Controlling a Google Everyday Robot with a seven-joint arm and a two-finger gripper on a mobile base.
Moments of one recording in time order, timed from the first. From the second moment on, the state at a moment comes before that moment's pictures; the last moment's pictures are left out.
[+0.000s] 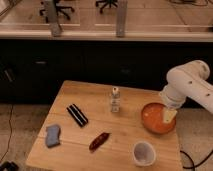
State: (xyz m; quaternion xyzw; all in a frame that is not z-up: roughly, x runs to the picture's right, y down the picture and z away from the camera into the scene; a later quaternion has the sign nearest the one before) arm 0.285 0.106 0.684 -0.28 0.02 0.02 0.96
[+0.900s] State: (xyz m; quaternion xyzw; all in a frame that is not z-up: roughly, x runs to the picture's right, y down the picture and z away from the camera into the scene) arm 0.280 0.086 0.699 -0.27 0.01 0.01 0.96
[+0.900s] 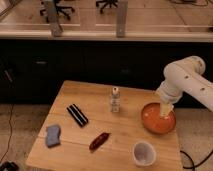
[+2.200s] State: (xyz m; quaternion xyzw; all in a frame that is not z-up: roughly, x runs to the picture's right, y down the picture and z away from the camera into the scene) arm 0.199 0.045 0.747 -0.27 -0.01 -0.08 0.96
